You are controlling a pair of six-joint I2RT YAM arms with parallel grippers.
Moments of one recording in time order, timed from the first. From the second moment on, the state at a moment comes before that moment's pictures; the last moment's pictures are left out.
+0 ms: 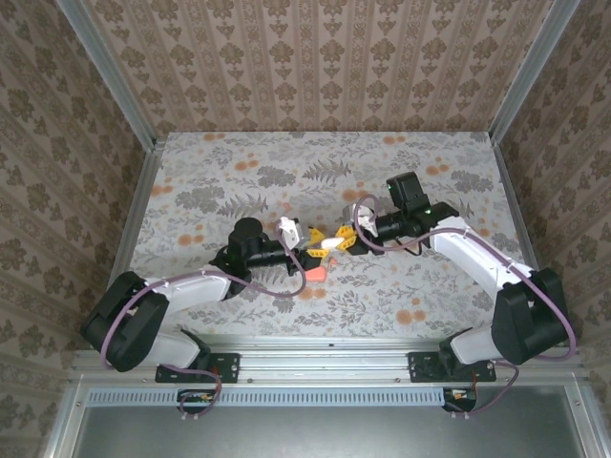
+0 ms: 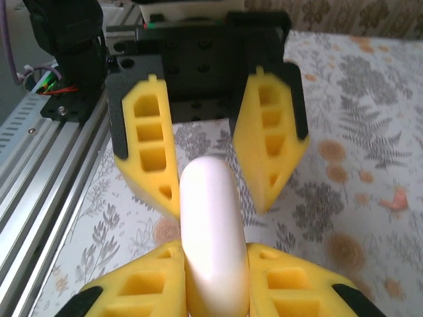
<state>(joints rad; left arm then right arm) -0.70 1.37 0.52 0.68 0.68 0.13 0.33 1.41 1.02 -0.55 -0.96 -0.93</state>
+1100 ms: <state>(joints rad) -0.79 1.31 0.85 -0.54 0.27 0.53 -0.05 2.18 1.68 -1.35 -0.72 -0.67</state>
